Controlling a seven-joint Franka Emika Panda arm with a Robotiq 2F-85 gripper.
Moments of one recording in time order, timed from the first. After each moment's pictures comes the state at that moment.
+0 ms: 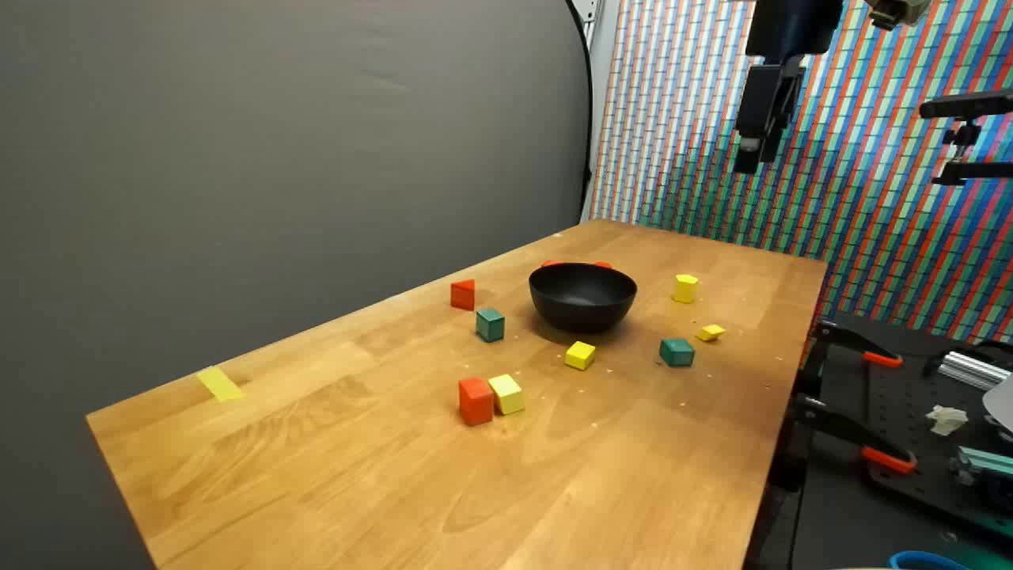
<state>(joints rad) 0.04 -0.60 0.12 -2.76 0.00 2.17 0.13</state>
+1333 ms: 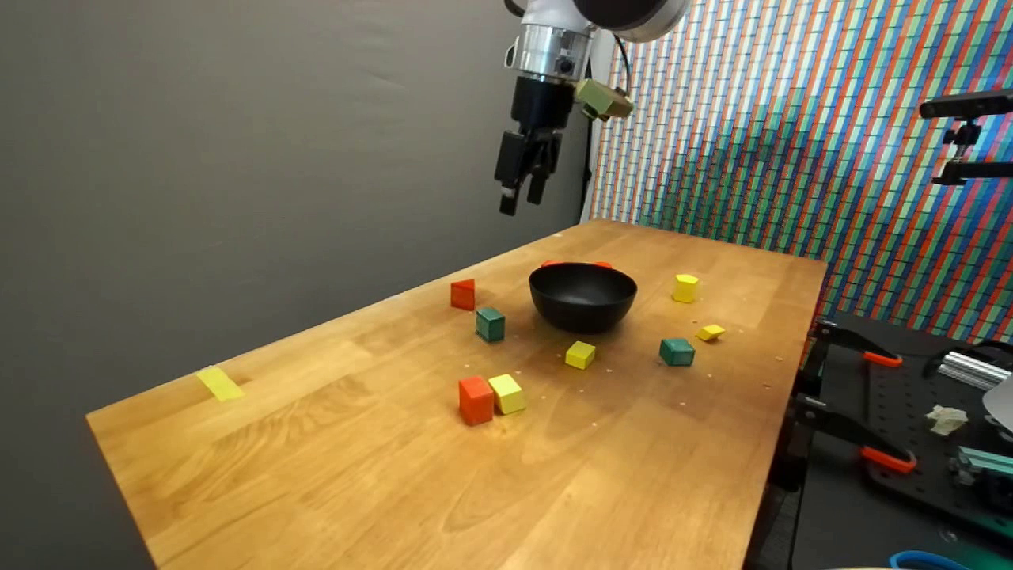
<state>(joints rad) 0.08 0.28 0.17 -2.08 -0.03 2.52 -0.02</state>
